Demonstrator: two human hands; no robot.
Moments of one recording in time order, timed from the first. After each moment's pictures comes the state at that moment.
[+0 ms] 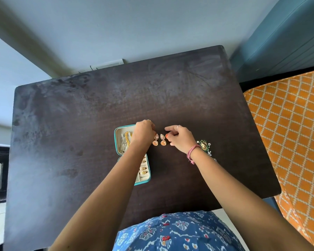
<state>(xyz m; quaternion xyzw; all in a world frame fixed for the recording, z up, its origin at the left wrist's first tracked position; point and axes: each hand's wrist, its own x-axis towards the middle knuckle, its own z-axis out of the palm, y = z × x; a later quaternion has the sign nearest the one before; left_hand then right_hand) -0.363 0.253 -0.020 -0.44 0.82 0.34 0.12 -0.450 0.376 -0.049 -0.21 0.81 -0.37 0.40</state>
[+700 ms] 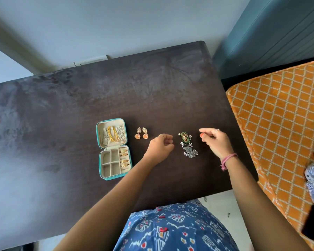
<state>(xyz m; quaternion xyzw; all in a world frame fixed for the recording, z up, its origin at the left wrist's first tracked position) -0.372 0.370 -0.035 -0.38 0.75 0.53 0.10 -0.525 0.529 -0.054 -0.12 0.83 -0.43 0.32</state>
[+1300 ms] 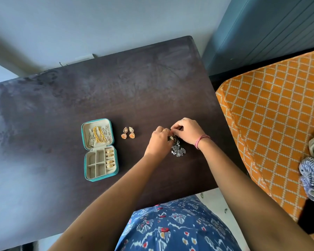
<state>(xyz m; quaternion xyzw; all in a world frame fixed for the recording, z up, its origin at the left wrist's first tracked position) -0.414 0.399 -0.050 -0.31 0.87 0.37 0.07 -0.539 0.479 -0.054 -0.35 0.85 -0.22 0.32</state>
